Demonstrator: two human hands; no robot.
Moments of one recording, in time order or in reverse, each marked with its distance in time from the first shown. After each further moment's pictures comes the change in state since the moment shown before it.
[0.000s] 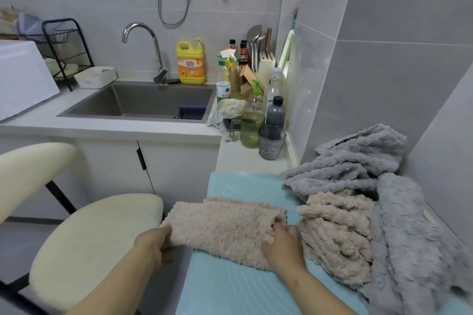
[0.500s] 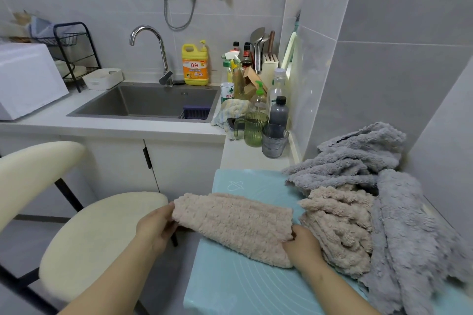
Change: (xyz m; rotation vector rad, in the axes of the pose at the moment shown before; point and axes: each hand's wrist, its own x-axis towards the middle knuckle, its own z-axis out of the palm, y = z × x) left_hand -0.018 0.013 -0.012 -0.374 -0.129 0.219; right_hand -0.007 0.023 -0.012 0.271 0.043 0.008
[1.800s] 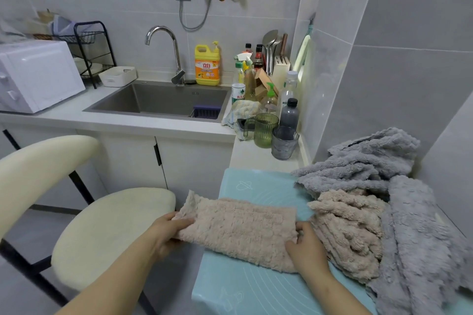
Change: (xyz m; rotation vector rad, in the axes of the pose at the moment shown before) left_hand 0.005 -0.005 -0.026 0.363 -0.227 -0.101; right_hand -0.012 0.000 0.006 0.107 0.057 -0.067
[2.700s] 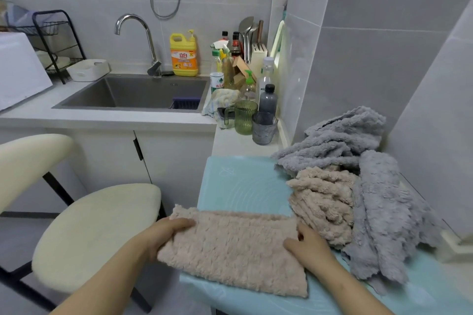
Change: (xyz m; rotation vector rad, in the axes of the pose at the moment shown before) left_hand -0.025 -0.015 0.019 0.227 -0.216 -0.091; right_hand -0.027 0.028 -0.034 -0.116 -0.135 0.086
